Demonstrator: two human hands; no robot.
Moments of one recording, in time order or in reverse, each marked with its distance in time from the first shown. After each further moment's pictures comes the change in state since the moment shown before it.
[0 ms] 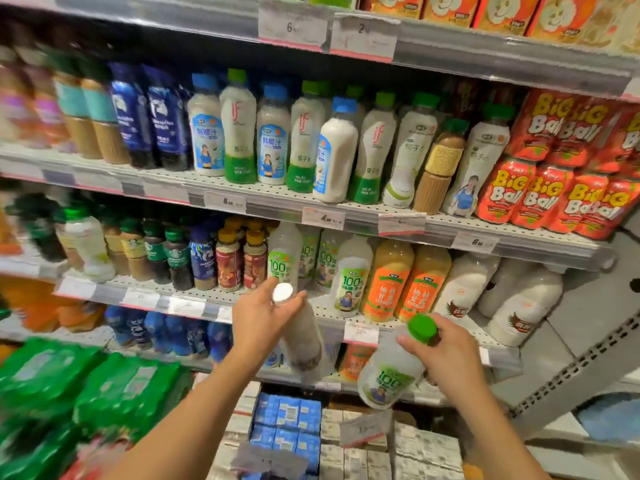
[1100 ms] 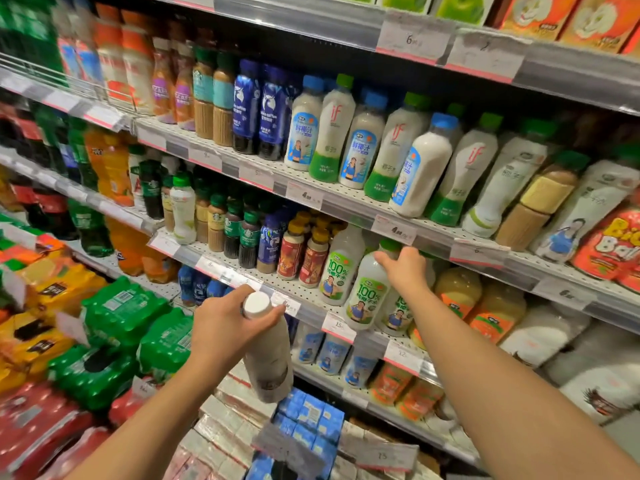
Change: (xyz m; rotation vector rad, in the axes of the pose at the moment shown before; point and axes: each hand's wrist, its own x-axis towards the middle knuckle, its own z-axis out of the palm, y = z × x) left_hand -0.058 -0.060 -0.098 0.071 0.246 -0.061; right_hand 0.163 -0.114 0.139 -0.133 -0.191 -0.012
